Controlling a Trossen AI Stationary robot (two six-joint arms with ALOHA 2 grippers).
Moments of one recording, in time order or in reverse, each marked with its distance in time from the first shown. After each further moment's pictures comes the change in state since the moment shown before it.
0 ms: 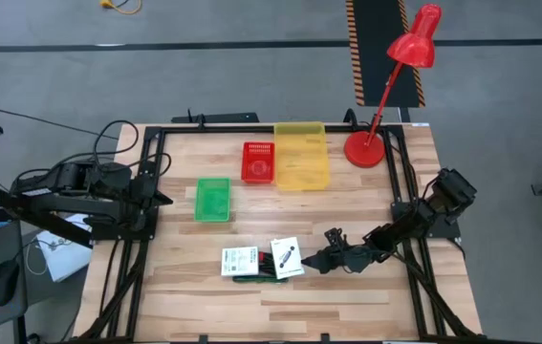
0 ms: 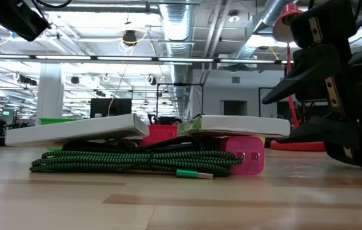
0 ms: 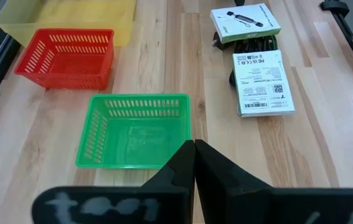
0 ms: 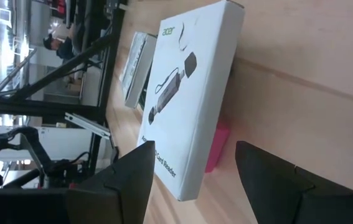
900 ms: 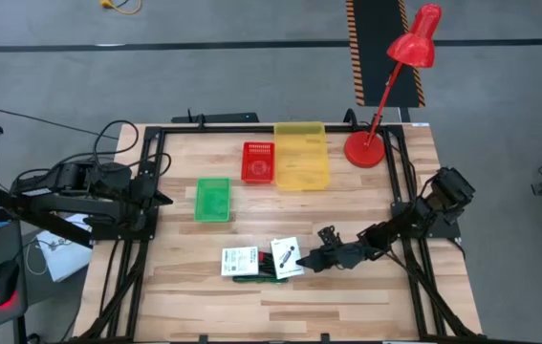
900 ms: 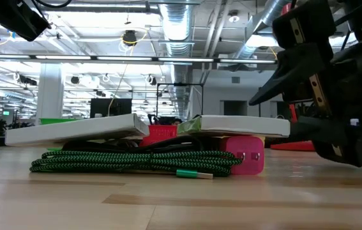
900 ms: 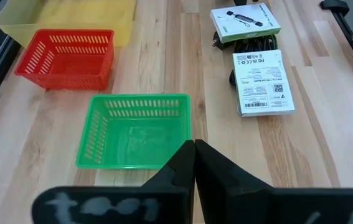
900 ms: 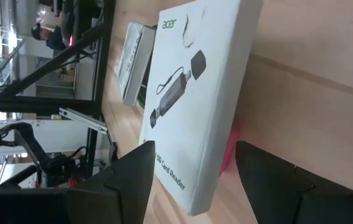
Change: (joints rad) left arm 0.000 0.000 0.000 0.000 0.000 0.007; right arm -0.064 0.000 0.056 -0.071 -0.114 0.000
